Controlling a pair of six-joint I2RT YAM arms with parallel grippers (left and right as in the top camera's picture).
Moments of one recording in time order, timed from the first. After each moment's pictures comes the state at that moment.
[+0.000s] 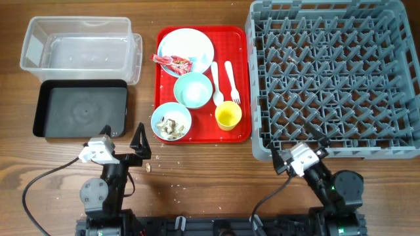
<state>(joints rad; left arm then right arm) 0.09 0.01 0.02 -0.07 0.16 -0.34 0.07 0.02 0.06 -0.16 -0.47 -0.51</state>
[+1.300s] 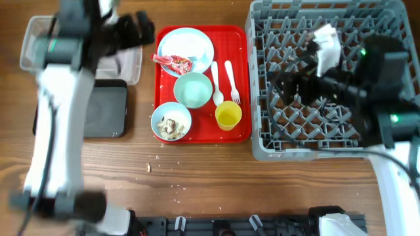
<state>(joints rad) -0.09 1.69 1.90 -1.03 0.15 -0.31 0.07 1.21 1.32 -0.75 -0.58 -0.18</state>
